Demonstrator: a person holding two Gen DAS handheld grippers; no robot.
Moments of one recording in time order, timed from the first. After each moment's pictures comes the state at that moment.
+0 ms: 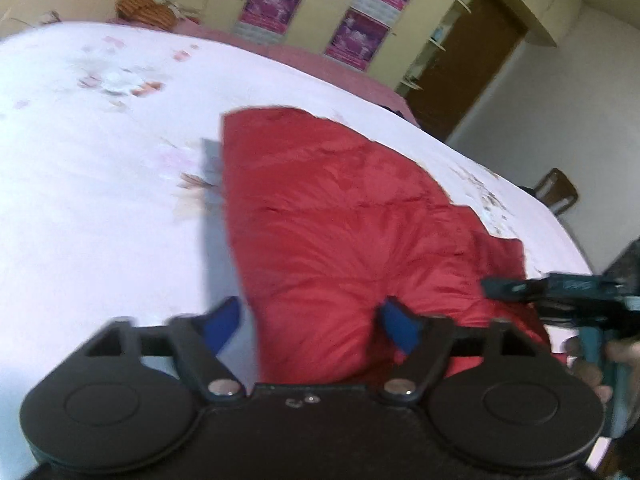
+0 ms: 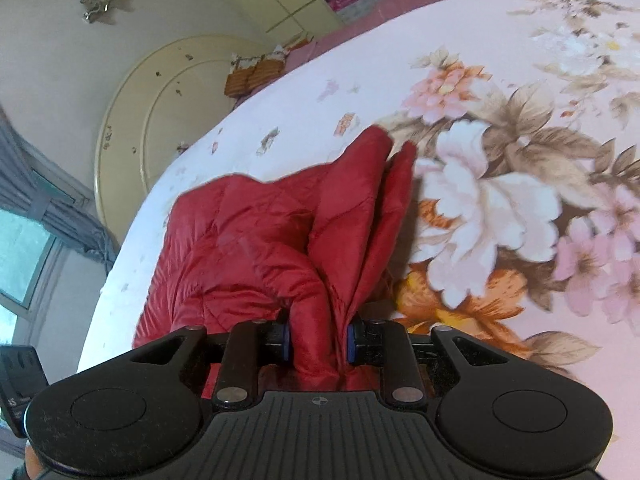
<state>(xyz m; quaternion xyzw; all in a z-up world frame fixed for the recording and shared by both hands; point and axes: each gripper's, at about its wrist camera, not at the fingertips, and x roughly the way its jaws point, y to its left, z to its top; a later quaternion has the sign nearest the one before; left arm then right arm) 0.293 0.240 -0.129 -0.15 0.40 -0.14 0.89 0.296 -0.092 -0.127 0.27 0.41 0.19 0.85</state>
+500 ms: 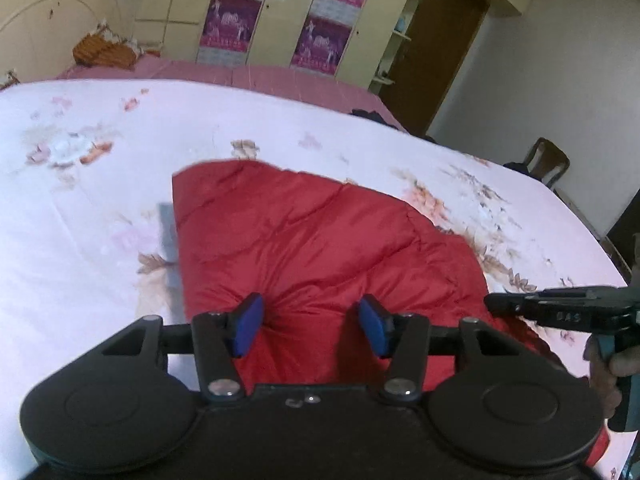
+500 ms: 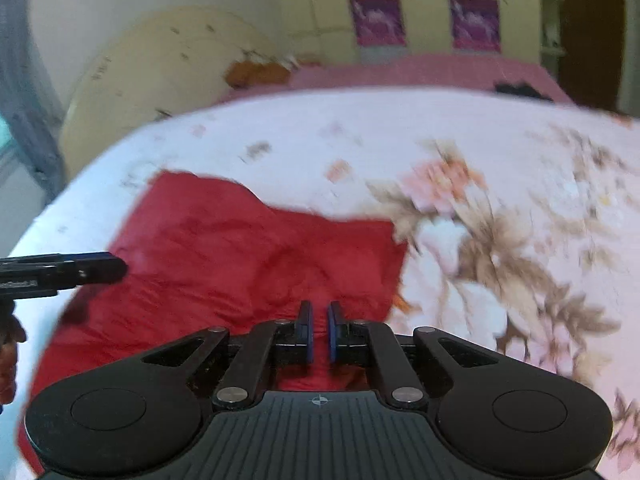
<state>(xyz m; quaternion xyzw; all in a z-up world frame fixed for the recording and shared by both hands) 0.346 0.204 -0.130 -0.08 0.37 -0.19 0.91 0.302 -0.062 -0.126 0.08 0.39 0.17 0.90</state>
